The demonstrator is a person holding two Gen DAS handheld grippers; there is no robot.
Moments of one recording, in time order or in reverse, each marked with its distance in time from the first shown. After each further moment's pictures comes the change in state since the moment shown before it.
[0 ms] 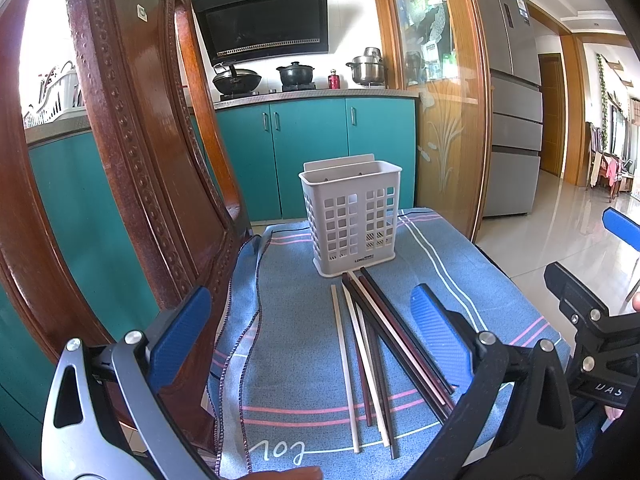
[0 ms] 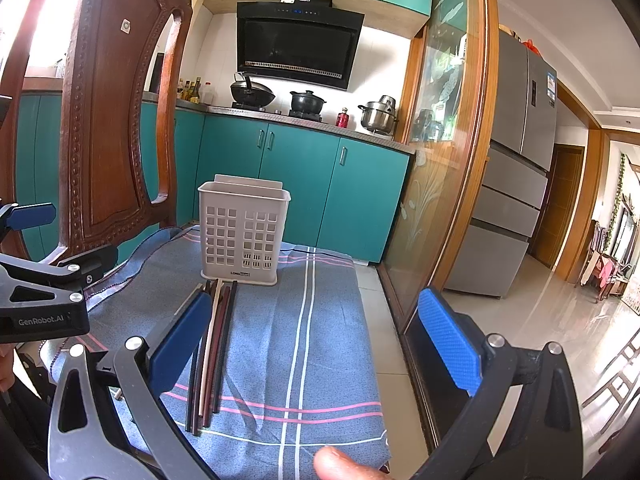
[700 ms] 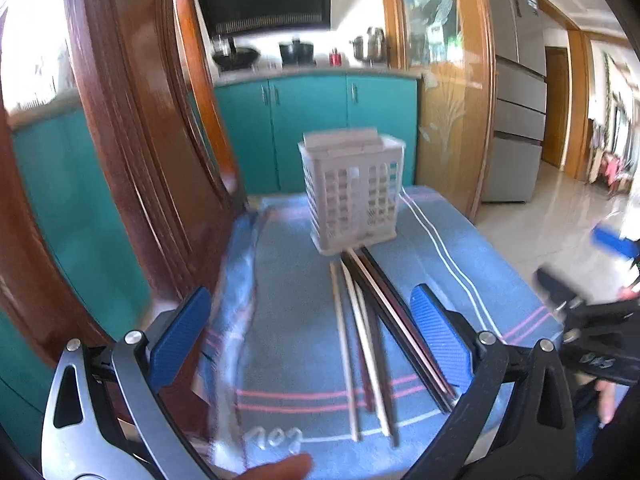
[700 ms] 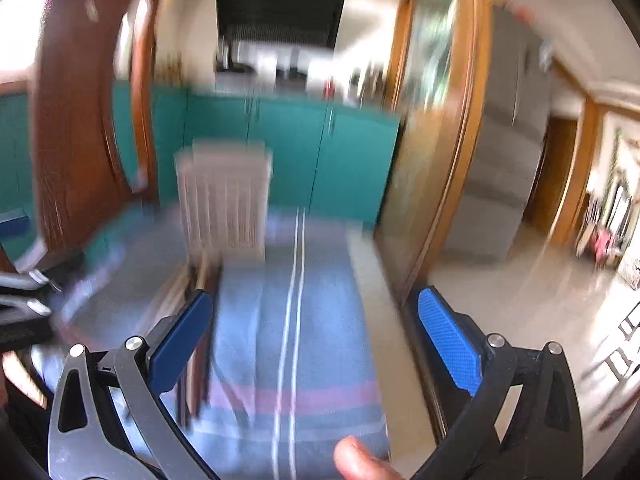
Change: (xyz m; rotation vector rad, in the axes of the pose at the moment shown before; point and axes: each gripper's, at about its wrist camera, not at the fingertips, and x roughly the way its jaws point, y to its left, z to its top) left arm 0.028 0.013 -0.016 -0.056 0.141 -0.052; right arm 0.052 -0.018 -0.003 0.039 0.290 0.011
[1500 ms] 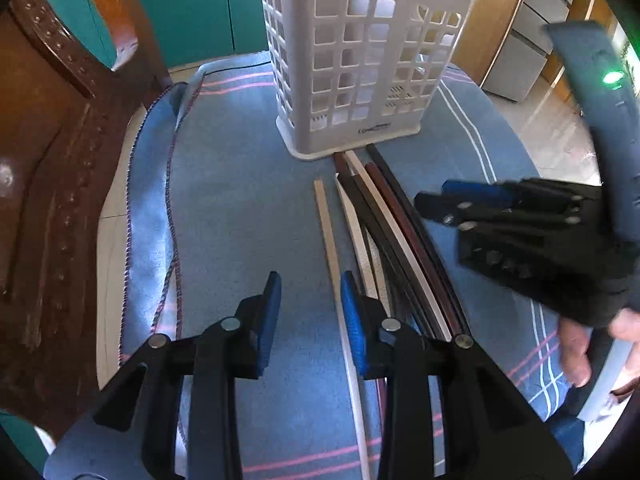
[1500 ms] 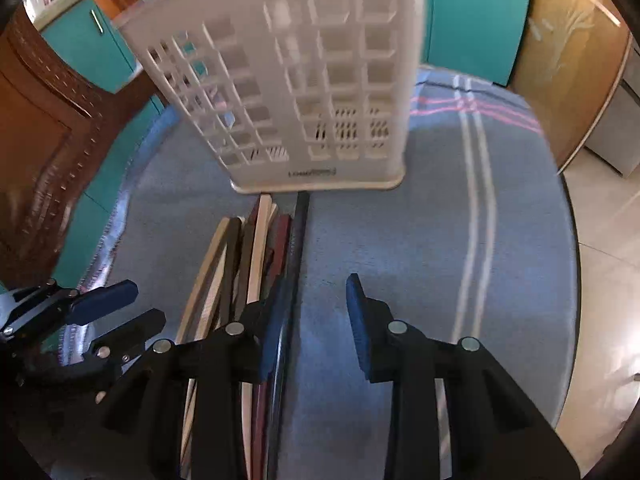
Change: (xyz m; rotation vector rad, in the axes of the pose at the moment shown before) left arm 0.166 0.006 0.021 0.038 0.541 -0.105; right arm 0.233 0.061 0.058 -0.030 0.508 0.372
